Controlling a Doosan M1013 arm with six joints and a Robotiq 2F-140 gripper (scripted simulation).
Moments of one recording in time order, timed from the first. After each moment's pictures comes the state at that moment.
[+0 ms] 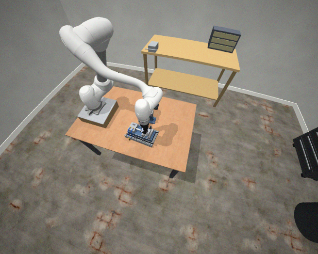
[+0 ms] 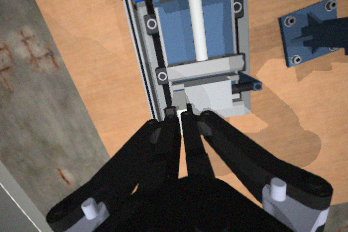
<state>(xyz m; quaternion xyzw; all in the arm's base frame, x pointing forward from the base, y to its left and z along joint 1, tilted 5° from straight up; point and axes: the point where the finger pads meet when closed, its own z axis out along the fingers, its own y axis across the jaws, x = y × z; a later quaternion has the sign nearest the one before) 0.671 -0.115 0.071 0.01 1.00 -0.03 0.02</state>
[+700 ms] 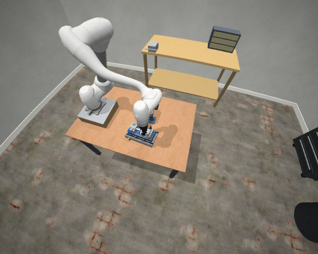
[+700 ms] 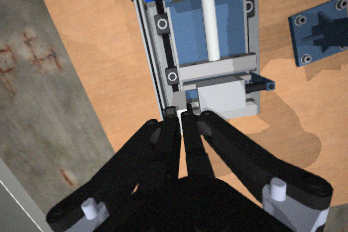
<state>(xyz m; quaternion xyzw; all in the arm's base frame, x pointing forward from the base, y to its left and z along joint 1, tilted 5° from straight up) 0.667 -0.132 0.071 0.01 1.00 -0.03 0.02</state>
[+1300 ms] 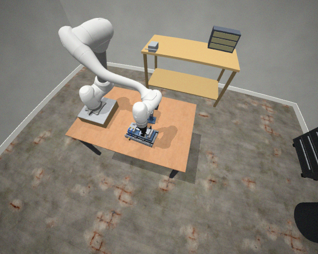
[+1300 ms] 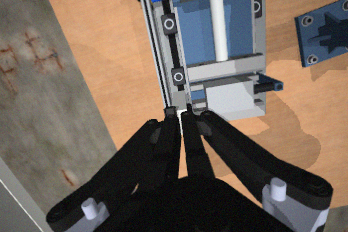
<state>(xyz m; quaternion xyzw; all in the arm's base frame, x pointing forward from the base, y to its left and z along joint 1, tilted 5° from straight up) 0.665 -0.142 0.070 0.01 1.00 -0.03 0.02</state>
